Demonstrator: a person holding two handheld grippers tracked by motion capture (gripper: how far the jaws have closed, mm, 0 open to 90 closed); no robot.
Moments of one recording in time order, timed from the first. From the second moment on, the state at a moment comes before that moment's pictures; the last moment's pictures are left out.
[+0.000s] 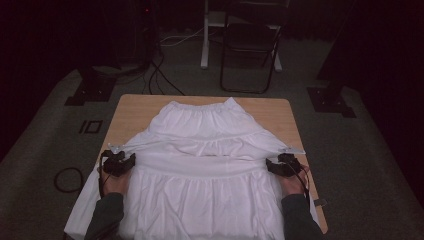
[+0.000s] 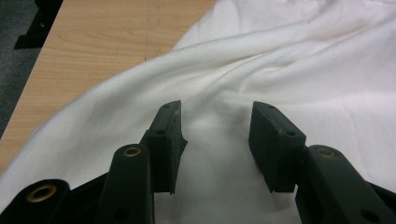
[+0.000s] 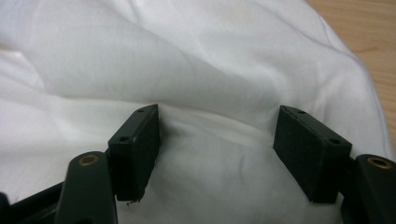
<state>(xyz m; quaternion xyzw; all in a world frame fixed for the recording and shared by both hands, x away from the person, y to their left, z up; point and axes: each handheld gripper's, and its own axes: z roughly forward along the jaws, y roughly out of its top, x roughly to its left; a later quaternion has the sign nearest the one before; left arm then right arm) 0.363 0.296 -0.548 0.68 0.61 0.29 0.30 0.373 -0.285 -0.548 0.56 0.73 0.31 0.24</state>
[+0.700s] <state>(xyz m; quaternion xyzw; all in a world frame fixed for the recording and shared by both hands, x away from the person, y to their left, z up) 0.258 0.319 -0.512 0.71 0.56 0.29 0.31 0.276 -0.324 -0.499 0.55 0.73 0.32 0.25</state>
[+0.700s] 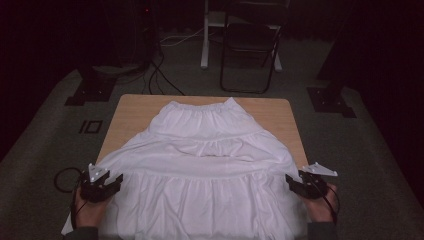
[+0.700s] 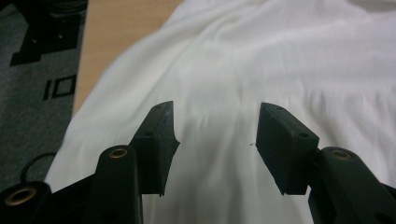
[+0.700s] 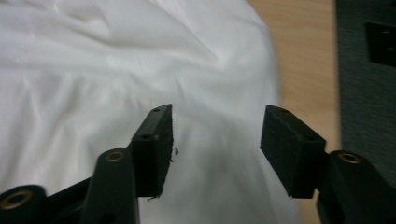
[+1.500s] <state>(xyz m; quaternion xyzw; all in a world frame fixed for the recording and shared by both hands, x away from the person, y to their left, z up) 0.211 0.375 -0.537 0.65 0.64 0.29 0.29 0.212 -0.363 -0.541 0.60 0.71 0.28 0.24</state>
